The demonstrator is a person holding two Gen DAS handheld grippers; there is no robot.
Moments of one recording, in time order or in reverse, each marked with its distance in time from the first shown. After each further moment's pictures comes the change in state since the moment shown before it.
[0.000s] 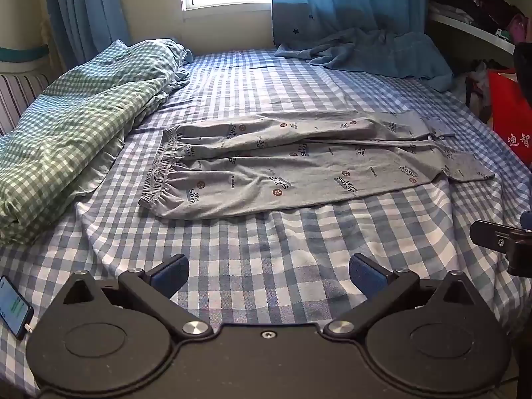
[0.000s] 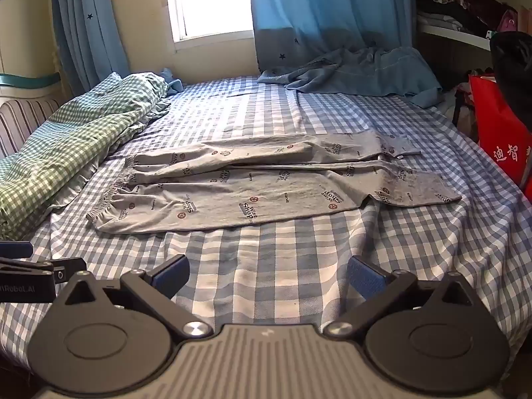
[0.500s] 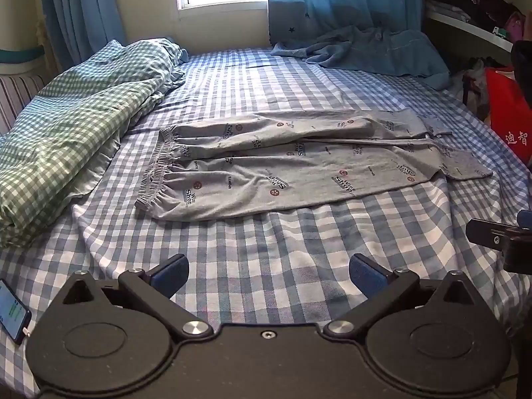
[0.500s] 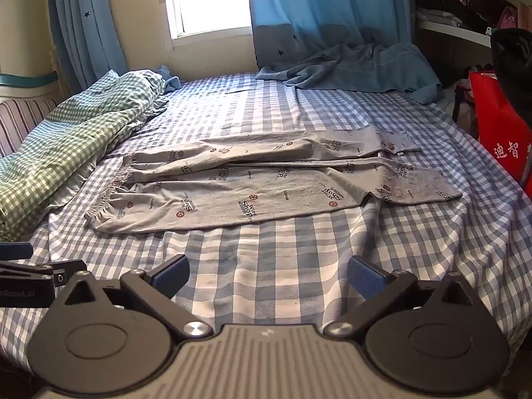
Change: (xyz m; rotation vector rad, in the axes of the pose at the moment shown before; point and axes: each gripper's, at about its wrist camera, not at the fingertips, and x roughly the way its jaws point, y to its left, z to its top) left arm 0.005 -0.005 -0.002 -0.004 0.000 -0.006; right arm 0.004 0.004 0.002 0.000 0.008 -0.002
